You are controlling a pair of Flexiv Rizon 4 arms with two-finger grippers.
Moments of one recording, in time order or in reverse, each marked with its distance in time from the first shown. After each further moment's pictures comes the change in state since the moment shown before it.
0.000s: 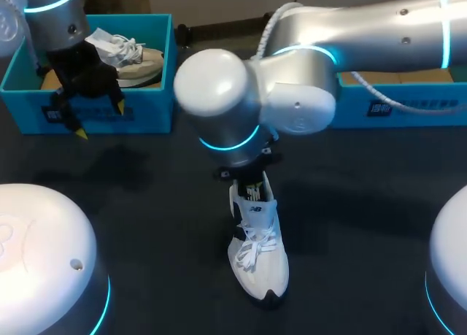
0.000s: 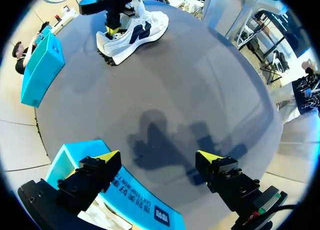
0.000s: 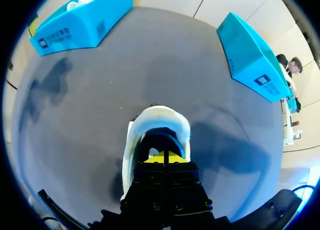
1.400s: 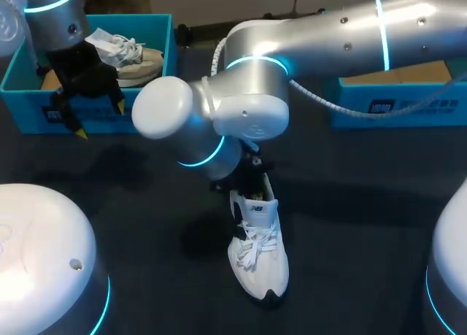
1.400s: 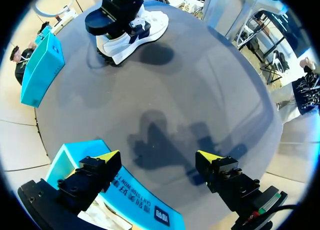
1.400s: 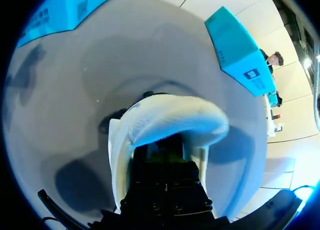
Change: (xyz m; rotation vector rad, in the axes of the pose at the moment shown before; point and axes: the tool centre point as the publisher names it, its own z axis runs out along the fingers) left arm 0.000 0.000 0.000 0.000 0.000 0.000; right arm -0.002 -0.008 0.037 0.059 -0.213 0.022
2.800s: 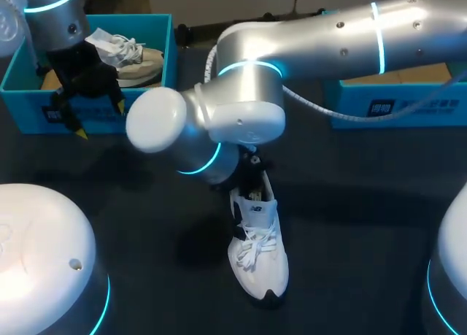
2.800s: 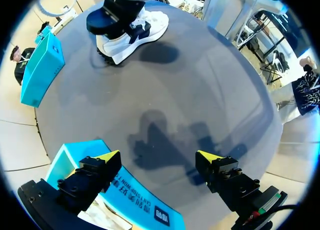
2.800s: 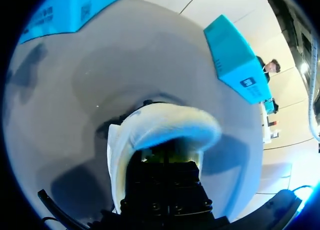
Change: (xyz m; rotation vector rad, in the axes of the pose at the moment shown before) left arm 0.000 0.000 0.000 0.000 0.000 0.000; right arm -0.007 0.009 -0.012 -0.082 -0.047 -0.023
